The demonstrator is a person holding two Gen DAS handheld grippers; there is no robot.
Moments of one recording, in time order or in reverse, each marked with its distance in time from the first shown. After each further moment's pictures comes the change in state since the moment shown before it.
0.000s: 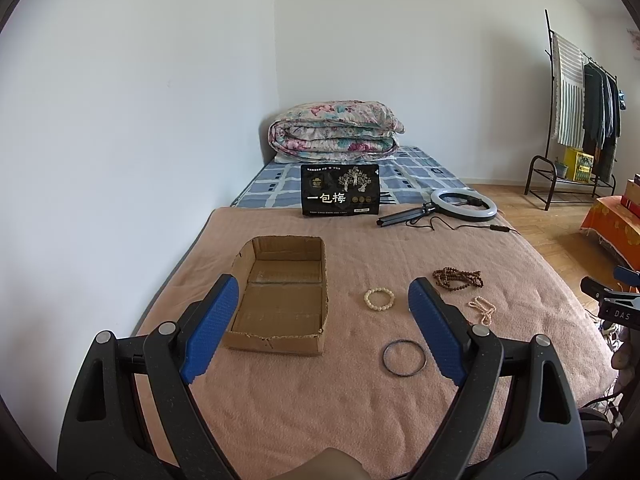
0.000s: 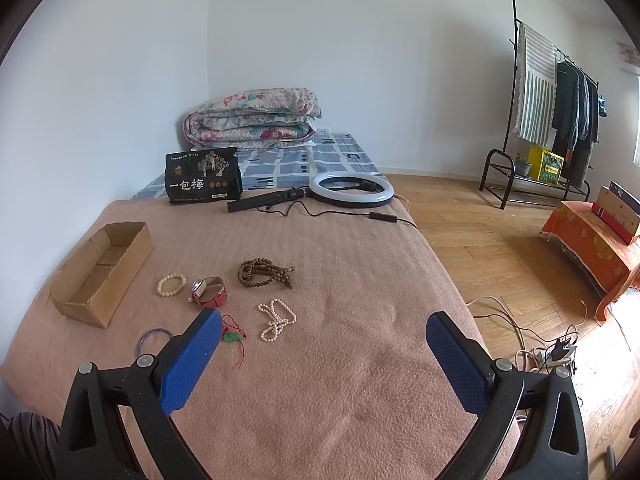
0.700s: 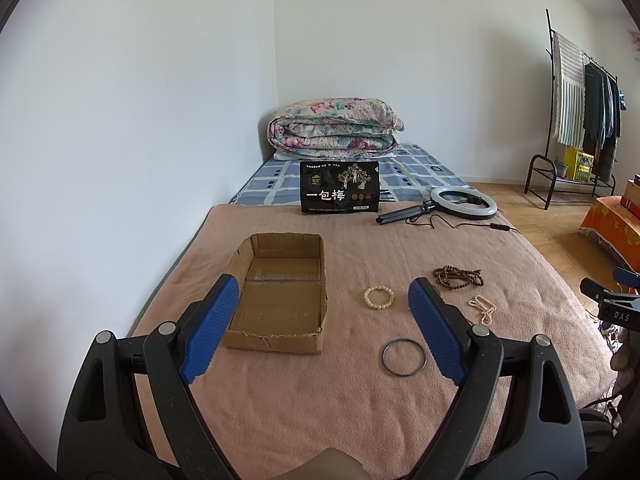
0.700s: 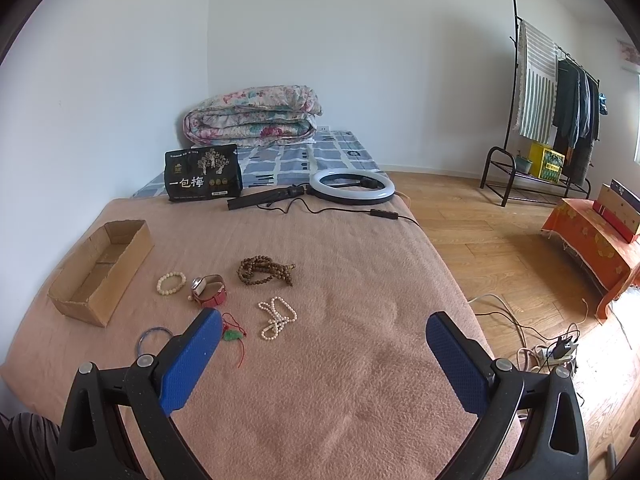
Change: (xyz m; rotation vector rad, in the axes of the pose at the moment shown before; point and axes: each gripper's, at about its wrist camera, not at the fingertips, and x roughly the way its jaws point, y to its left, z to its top) left arm -0.001 -0.003 -0.002 0.005 0.000 0.000; right arm 0.003 0.000 -0.001 0.000 0.009 0.002
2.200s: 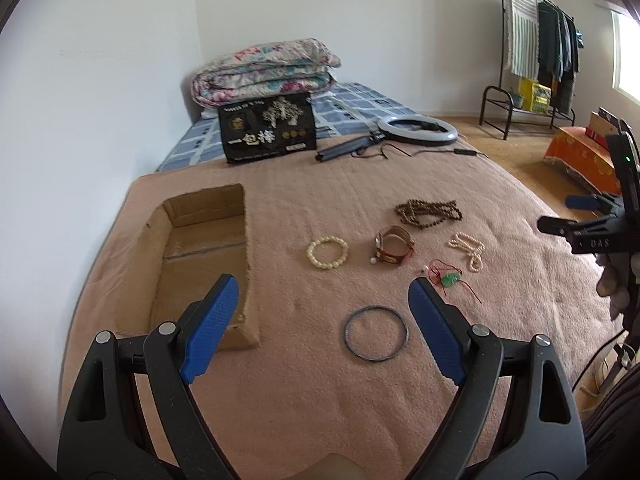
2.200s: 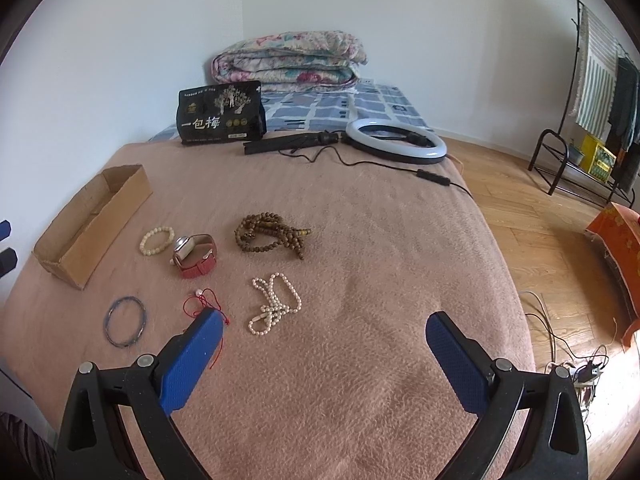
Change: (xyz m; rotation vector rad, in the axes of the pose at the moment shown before) left arm 0.125 -0.058 -0.043 0.181 0.201 -0.193; right arm 0.122 -0.005 0.003 -0.113 0.188 0.142
